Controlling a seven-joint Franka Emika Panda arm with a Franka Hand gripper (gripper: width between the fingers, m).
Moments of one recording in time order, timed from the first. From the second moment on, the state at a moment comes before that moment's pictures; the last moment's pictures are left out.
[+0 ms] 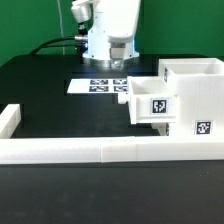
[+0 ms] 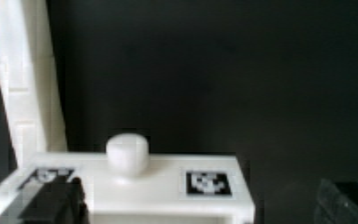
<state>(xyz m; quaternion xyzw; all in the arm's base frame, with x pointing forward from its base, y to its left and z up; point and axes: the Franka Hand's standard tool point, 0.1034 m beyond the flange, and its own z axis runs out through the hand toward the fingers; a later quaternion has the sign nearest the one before) 0.562 -0.039 0.110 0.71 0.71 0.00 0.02</state>
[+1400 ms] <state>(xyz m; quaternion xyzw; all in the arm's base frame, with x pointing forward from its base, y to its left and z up) 0.593 0.019 0.063 0.71 0.71 0.00 -0.01</state>
